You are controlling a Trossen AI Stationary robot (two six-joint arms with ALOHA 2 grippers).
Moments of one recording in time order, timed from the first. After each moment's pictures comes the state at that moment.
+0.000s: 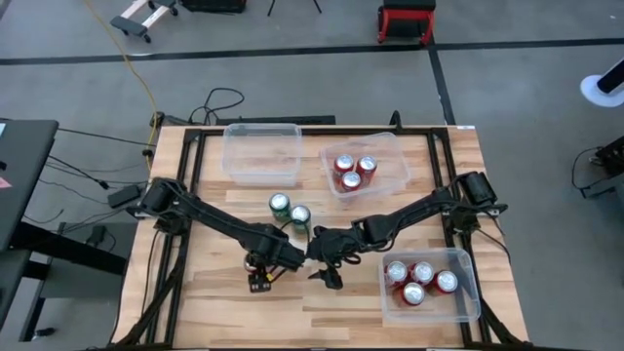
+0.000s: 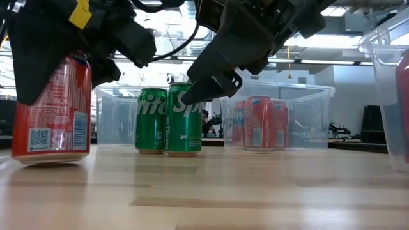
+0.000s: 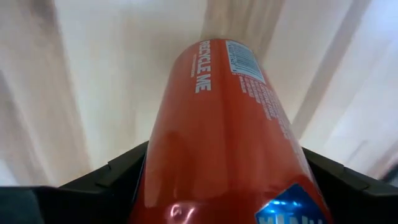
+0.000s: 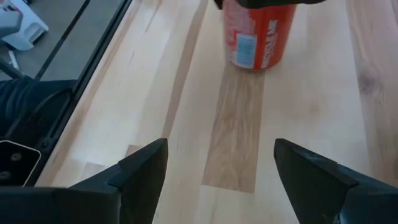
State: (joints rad) left arm -0.35 1.90 1.44 -1.21 0.16 -0.45; right arm 0.26 1.86 1.13 0.09 -0.10 0.21
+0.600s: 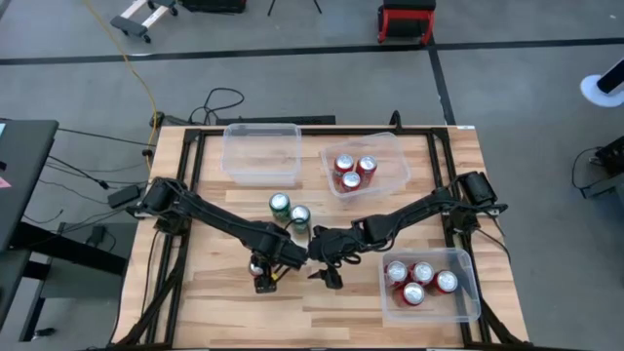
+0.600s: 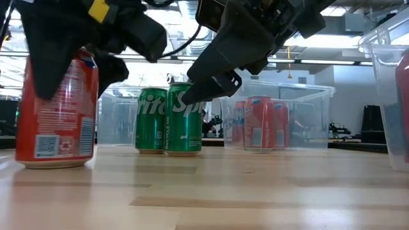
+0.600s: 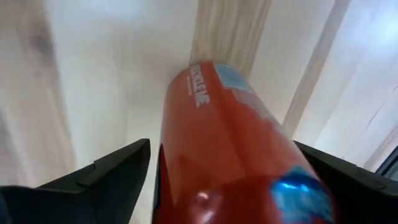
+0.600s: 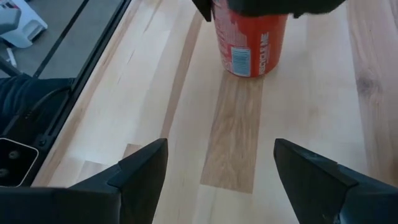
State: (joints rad) left arm -0.33 1.89 1.46 -1.18 0.17 -0.46; right arm 0.26 1.86 1.13 0.08 -0.10 0.20
